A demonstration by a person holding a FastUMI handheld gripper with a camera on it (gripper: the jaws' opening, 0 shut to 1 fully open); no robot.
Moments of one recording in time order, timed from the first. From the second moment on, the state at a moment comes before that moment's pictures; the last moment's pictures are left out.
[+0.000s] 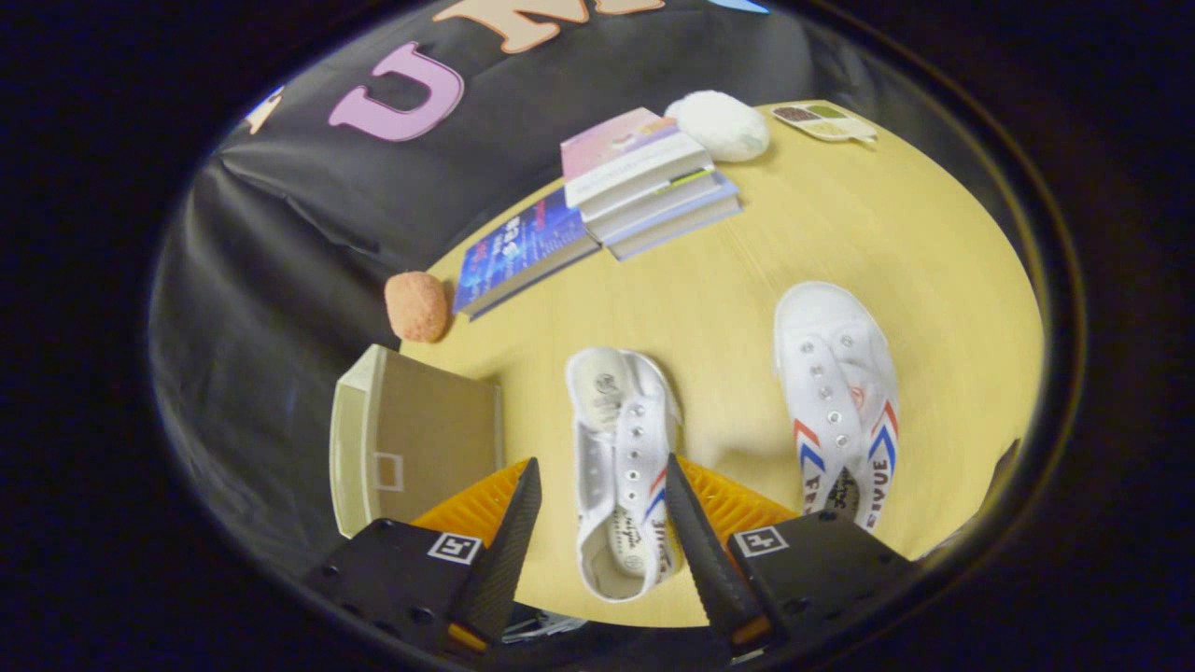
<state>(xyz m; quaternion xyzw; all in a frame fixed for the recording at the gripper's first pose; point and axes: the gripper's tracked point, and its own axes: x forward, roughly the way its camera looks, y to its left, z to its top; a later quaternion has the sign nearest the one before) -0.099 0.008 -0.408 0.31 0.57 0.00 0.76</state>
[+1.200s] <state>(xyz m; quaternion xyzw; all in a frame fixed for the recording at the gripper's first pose) -0.128 0.037 -0.471 0.30 0.64 0.01 0.71</state>
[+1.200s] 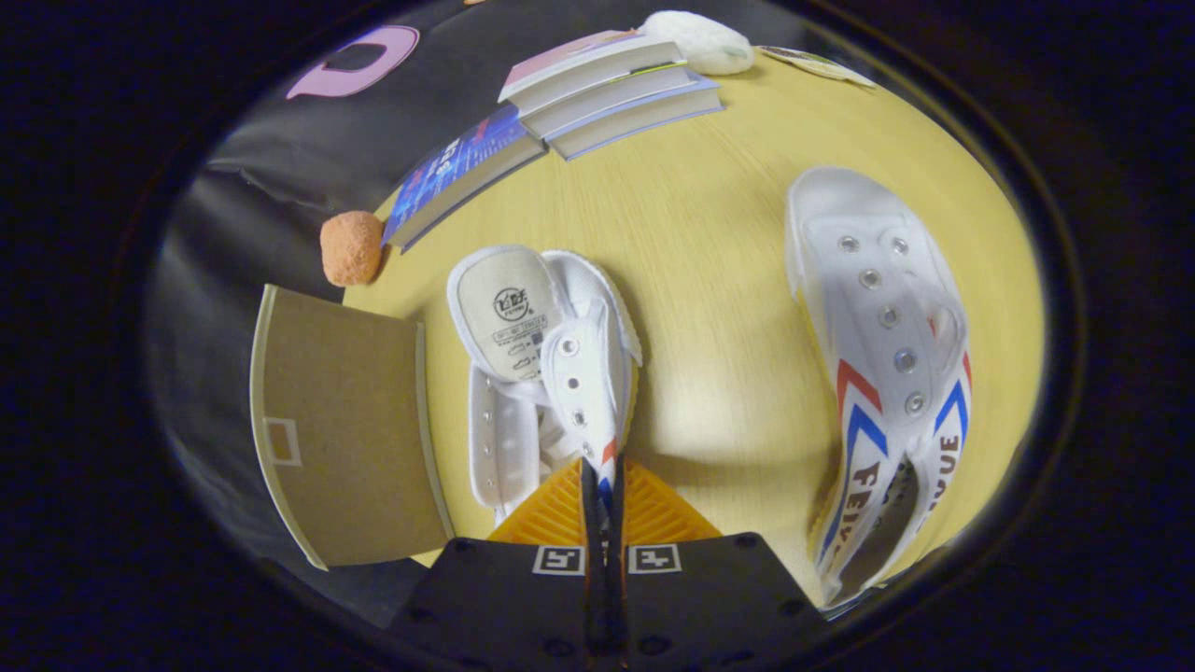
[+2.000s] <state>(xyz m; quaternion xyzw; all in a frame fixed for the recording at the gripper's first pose) -0.037 0.094 -0.303 0.39 0.51 0.09 0.76</state>
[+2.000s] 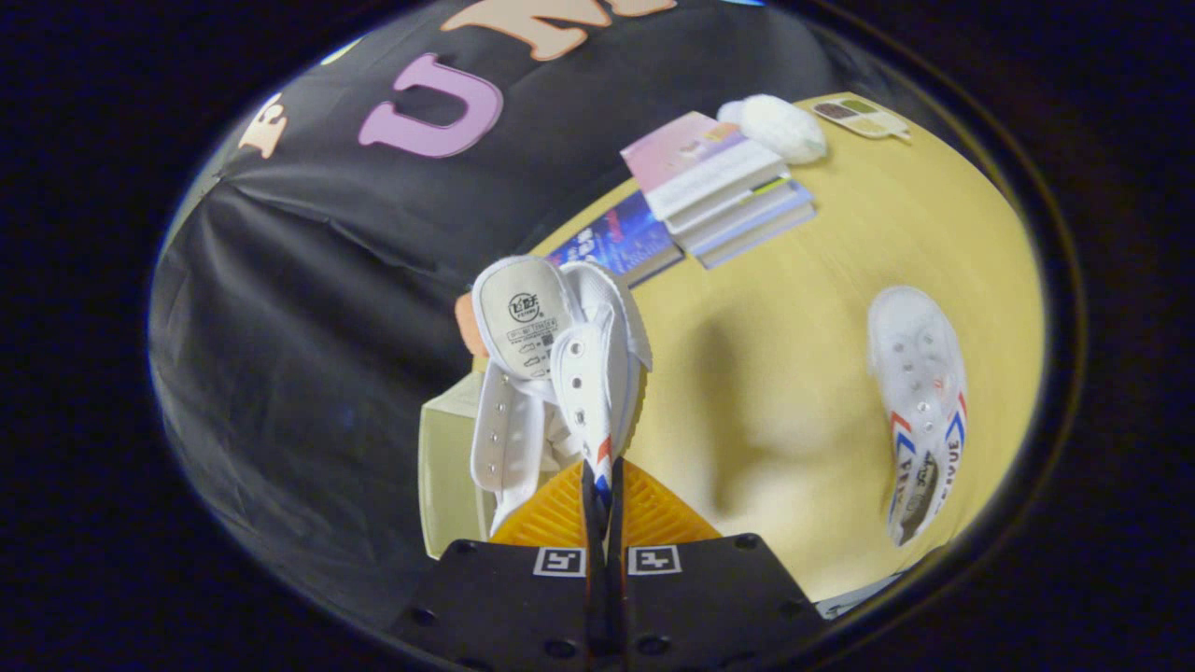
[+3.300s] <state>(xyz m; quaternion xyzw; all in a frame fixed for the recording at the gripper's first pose) -0.046 0.327 -0.338 0.29 0.55 0.15 0.77</state>
